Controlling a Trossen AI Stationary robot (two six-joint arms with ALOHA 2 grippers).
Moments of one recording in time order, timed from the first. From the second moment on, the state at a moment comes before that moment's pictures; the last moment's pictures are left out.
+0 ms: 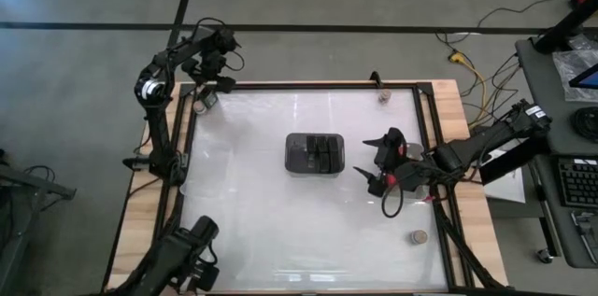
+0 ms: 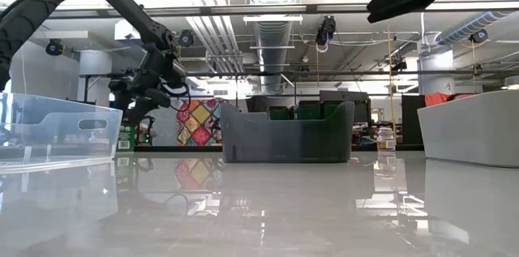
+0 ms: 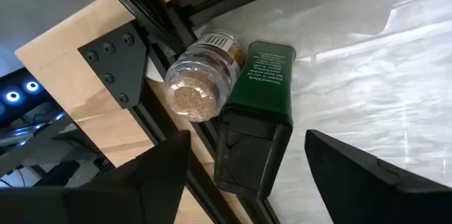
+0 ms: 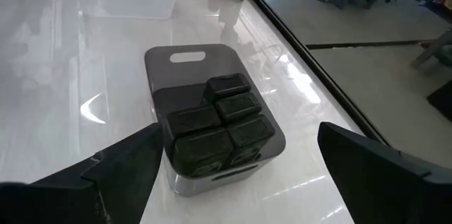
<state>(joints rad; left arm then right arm) 1.14 2.02 1.64 -1.41 -0.27 -0.09 0.40 1.05 0.79 -0.45 0.76 0.29</state>
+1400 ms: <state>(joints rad) 1.04 2.02 1.62 -1.45 -0.18 -0.06 0.40 1.05 0.78 -0.50 0.76 0.33</state>
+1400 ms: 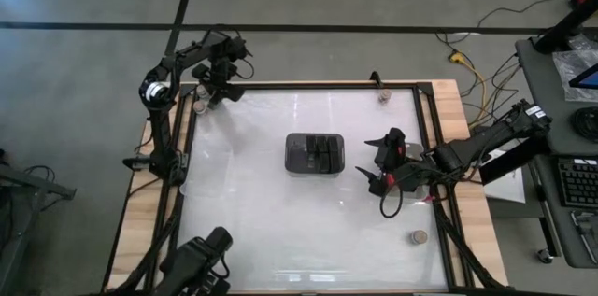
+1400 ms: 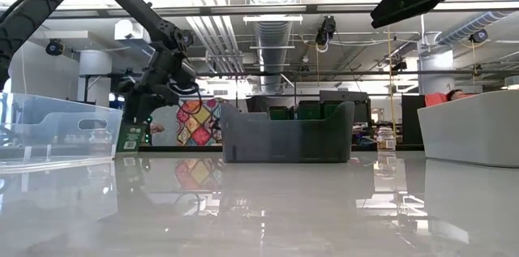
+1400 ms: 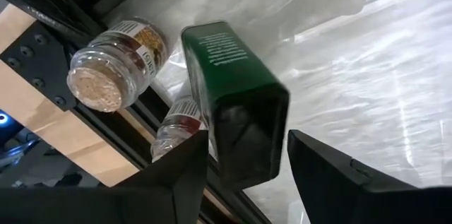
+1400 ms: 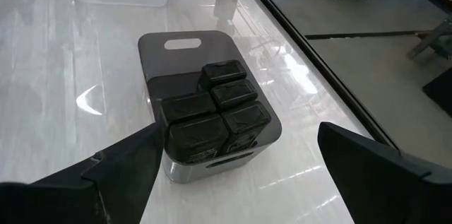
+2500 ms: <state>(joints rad) 1.05 2.02 1.56 -1.36 -0.31 -0.02 0.41 1.05 0.78 -0.50 0.76 0.34</state>
